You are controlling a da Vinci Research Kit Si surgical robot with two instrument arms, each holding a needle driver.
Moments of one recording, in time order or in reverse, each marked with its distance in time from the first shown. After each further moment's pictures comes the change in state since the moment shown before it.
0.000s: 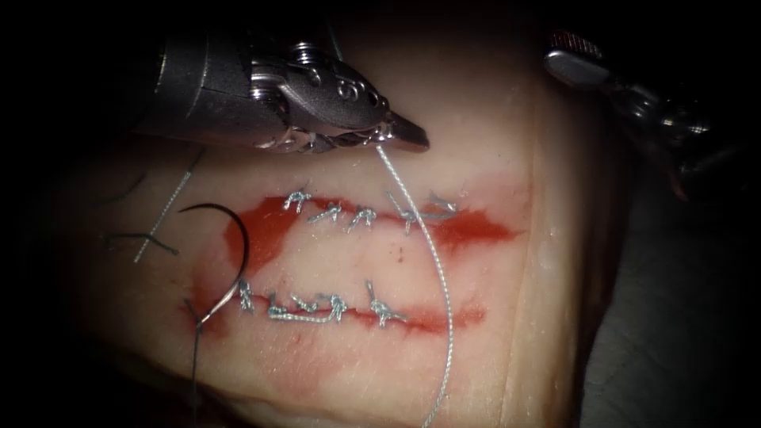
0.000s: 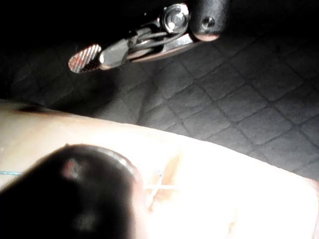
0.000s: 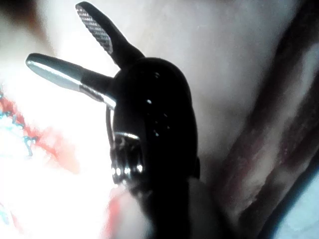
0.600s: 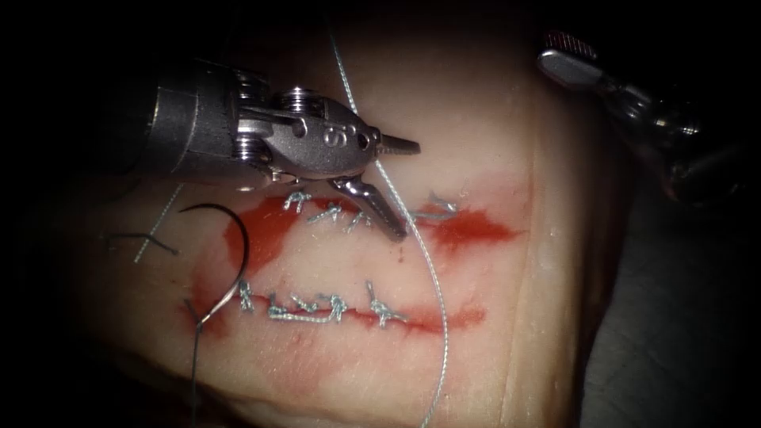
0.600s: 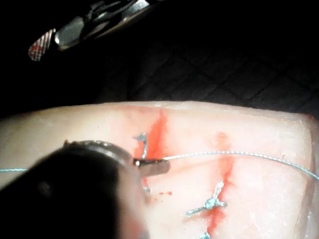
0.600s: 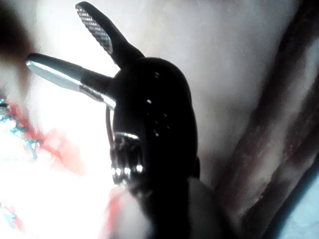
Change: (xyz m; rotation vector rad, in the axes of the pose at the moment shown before) right arm 0.000 0.000 0.000 -0.009 0.001 0.034; left arm 0.001 -0.002 0.003 0.283 -0.079 0.268
